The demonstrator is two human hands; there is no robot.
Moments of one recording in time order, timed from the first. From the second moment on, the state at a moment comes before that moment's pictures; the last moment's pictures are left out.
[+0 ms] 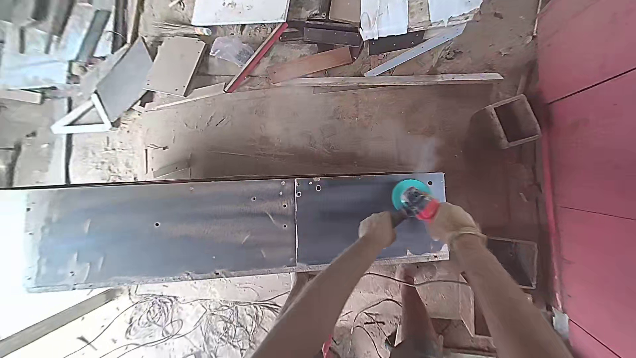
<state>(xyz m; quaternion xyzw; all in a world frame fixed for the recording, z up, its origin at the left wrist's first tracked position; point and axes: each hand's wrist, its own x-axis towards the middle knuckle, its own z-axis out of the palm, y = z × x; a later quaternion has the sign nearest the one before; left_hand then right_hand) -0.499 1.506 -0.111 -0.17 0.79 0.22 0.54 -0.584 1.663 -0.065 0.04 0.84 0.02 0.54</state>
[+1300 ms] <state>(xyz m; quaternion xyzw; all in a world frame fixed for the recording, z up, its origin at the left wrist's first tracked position) -0.487 1.388 -0.094 -0.21 0.80 0.17 0.53 -0.574 1.543 -0.042 0.01 0.84 0.00 0.54</state>
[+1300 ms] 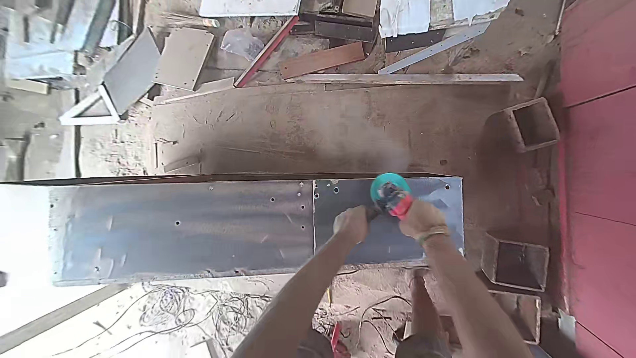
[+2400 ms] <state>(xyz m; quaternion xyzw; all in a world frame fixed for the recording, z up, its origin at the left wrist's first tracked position) -0.286 1.021 -0.003 -0.41 0.80 0.05 0.43 -0.437 1.168 -0.013 -0.24 0.78 -0.14 0.56</state>
